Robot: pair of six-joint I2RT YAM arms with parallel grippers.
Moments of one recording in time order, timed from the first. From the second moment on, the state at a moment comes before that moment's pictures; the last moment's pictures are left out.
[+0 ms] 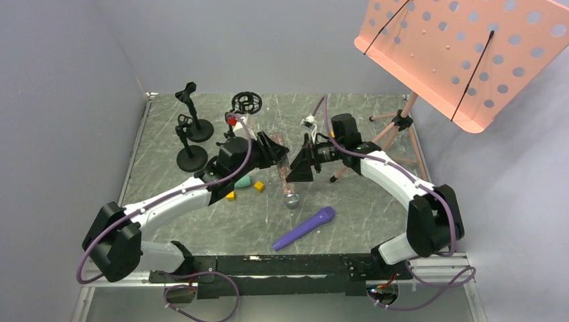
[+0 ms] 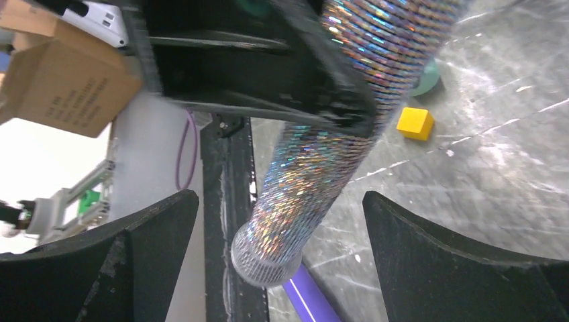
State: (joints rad) left arm -0.74 1.31 0.86 0.20 -0.07 -0.84; right arm 0.41 1.44 1.01 -0.22 -1.10 0.06
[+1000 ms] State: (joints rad) left arm -0.65 1.21 0.64 0.76 0.15 -0.93; right arm 0.49 1.60 0.88 0.70 -1.35 0.89
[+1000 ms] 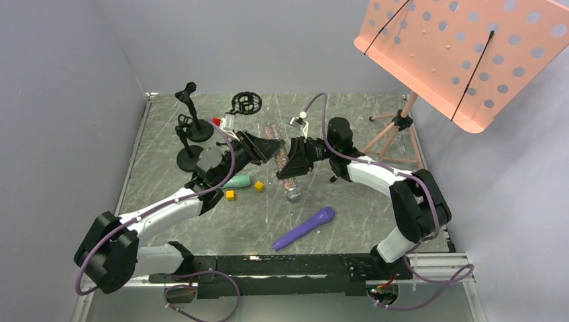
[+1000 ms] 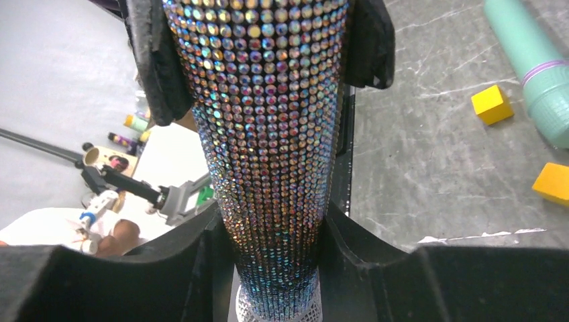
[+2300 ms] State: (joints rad) left arm -0.36 1.10 0.85 -0.05 1.08 -0.38; right arm 0.60 1.52 1.38 -1.09 -0.63 -0.98
